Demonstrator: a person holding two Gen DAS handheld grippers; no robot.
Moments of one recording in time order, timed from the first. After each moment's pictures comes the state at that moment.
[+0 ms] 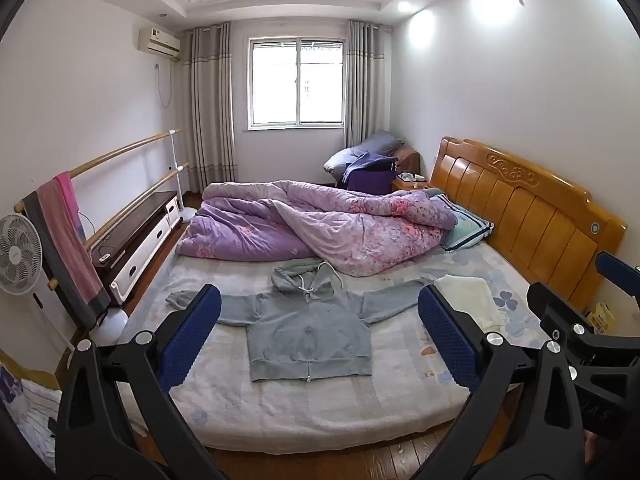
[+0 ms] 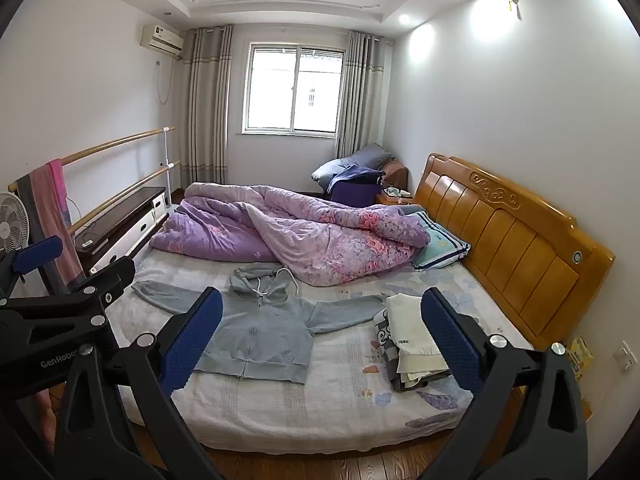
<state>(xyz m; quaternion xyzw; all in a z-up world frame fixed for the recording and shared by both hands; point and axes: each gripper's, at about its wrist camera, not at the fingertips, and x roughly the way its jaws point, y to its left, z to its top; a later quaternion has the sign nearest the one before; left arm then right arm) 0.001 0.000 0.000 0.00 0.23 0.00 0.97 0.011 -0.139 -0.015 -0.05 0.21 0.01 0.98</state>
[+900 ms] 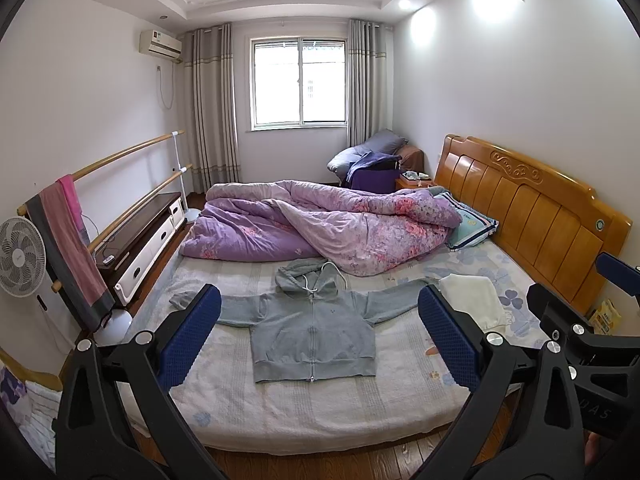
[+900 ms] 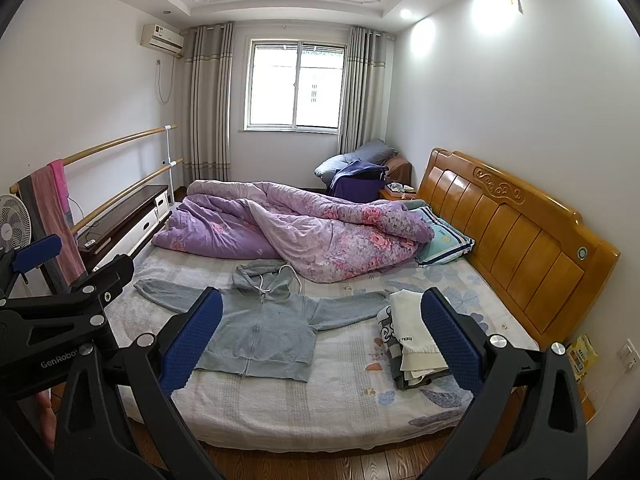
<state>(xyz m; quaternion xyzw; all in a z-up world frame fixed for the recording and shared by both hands) 0.002 0.000 -0.002 0.01 0.23 0.00 0.97 0.014 -0.134 -0.017 -0.04 0.22 0.01 0.98</state>
